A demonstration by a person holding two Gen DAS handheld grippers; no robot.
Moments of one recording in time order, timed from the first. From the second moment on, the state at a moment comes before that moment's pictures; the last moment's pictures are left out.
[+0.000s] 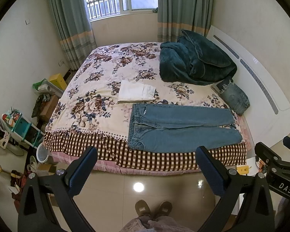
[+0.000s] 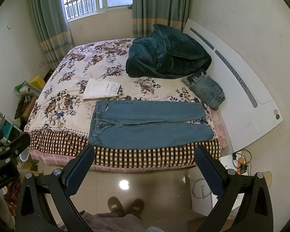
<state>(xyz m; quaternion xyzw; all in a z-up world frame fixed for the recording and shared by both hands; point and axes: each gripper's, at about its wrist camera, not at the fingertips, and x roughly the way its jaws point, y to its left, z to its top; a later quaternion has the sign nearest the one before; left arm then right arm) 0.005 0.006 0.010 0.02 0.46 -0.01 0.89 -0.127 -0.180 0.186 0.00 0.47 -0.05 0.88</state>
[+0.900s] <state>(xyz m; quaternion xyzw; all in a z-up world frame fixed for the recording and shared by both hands) 0.004 0.006 0.009 0.02 0.46 -0.01 0.89 -0.128 -0.172 0.182 0.00 0.48 -0.05 0.88</state>
